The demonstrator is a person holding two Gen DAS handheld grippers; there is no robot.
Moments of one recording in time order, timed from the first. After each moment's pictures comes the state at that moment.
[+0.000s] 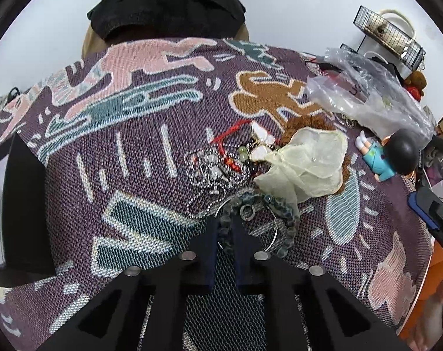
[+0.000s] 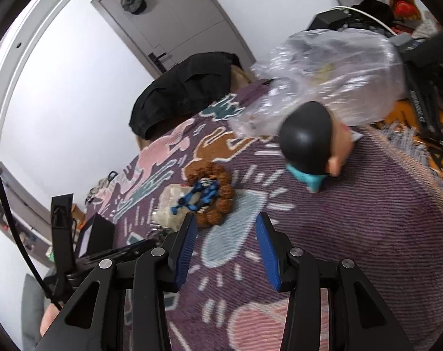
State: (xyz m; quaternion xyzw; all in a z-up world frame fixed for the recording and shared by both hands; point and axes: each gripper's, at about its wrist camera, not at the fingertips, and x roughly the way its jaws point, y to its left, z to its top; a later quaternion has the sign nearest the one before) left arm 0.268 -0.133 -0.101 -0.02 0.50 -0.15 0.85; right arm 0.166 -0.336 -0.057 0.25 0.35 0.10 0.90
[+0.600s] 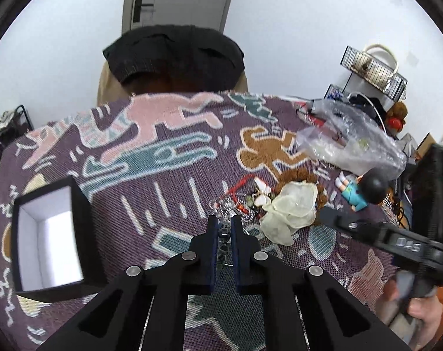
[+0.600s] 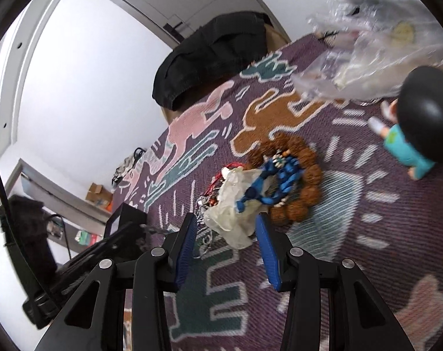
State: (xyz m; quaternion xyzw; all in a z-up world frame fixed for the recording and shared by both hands) left arm 0.251 -0.094 -0.035 -0.04 0.42 -0.16 0.89; right arm 0.223 -0.274 -0.078 0.30 0.42 0.17 0.84
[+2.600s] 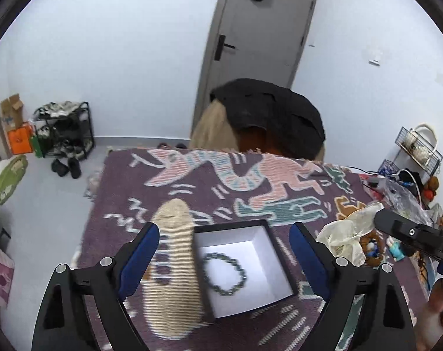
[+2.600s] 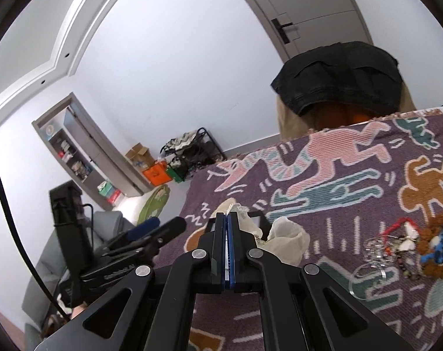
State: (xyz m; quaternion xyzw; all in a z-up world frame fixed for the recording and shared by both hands) left arm 0.223 0.114 0.005 -0.11 0.33 -0.02 0.94; right arm 0.226 -0.066 0.026 0.16 0.35 0.33 0.86
